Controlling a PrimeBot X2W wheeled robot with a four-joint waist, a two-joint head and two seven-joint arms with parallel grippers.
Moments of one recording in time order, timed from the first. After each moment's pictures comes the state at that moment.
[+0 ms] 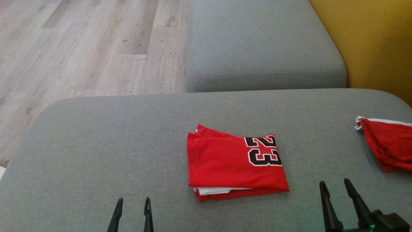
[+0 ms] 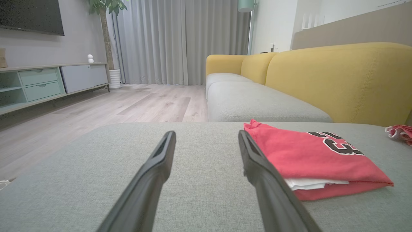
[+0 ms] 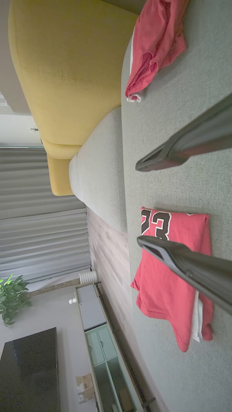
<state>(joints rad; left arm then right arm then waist) 0.29 0.08 -0.30 0.06 -0.15 0.20 -0.25 0.28 -0.13 0.07 0.10 0.23 0.12 -0.25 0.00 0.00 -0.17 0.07</state>
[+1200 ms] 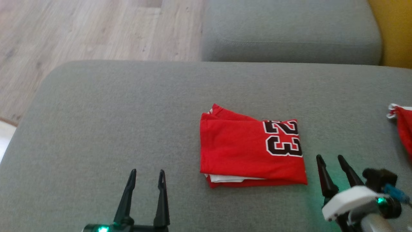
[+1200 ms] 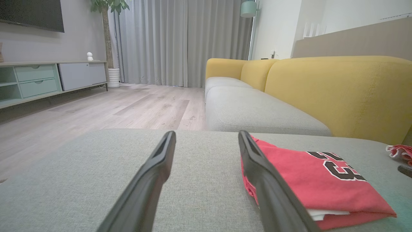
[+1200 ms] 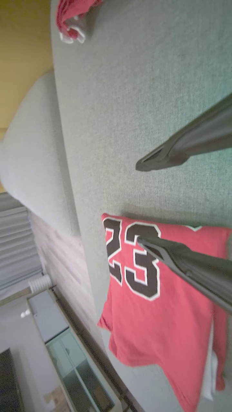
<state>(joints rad) 0.20 0.07 -0.36 -0.04 -0.15 0.20 -0.25 -0.05 -0.20 0.16 0.49 0.42 0.12 -0.18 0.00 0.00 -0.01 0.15</state>
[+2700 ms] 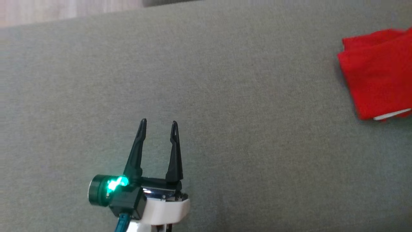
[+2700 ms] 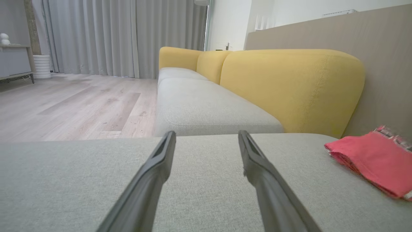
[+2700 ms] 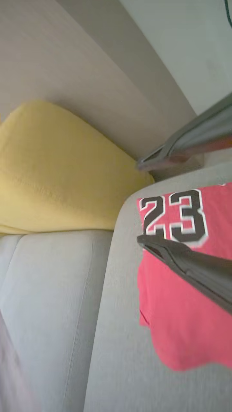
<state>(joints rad) -0.05 0.06 -0.45 -0.07 -0.17 0.26 -0.25 -0.48 -0.82 0.11 0.54 0.44 0.12 0.00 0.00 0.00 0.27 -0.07</state>
